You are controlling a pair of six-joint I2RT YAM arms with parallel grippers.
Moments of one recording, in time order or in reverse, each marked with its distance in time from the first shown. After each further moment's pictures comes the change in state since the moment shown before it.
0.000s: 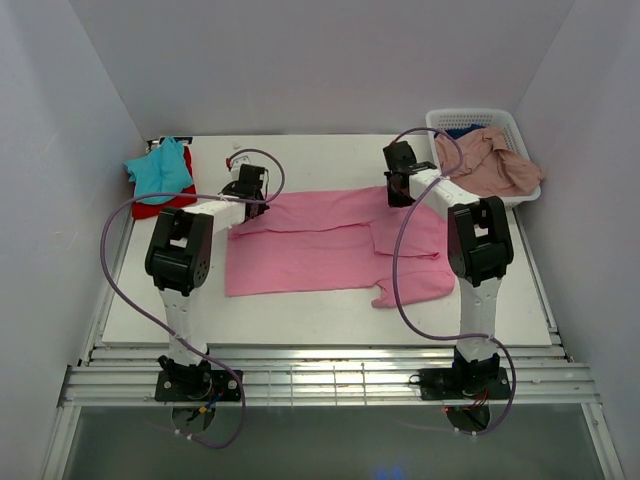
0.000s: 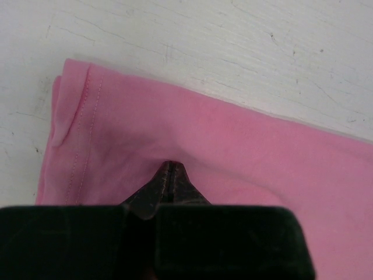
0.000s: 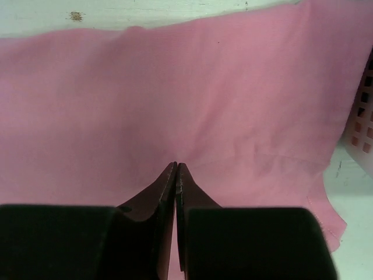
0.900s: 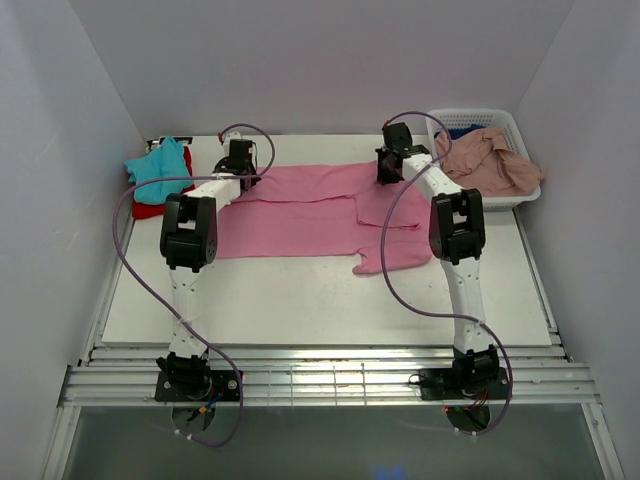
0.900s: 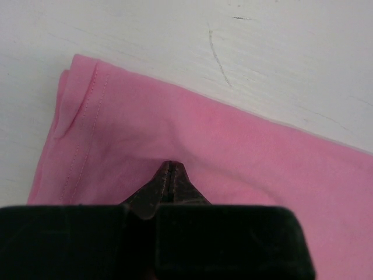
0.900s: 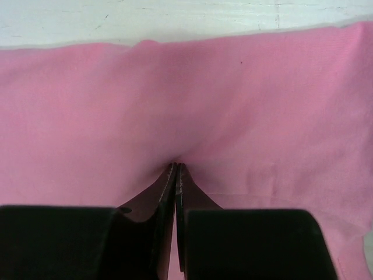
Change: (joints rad) left arm 0.105 0.301 0.444 -0.021 0.062 0.068; right arm -0.053 0.391 0.540 -0.040 -0.205 0.024
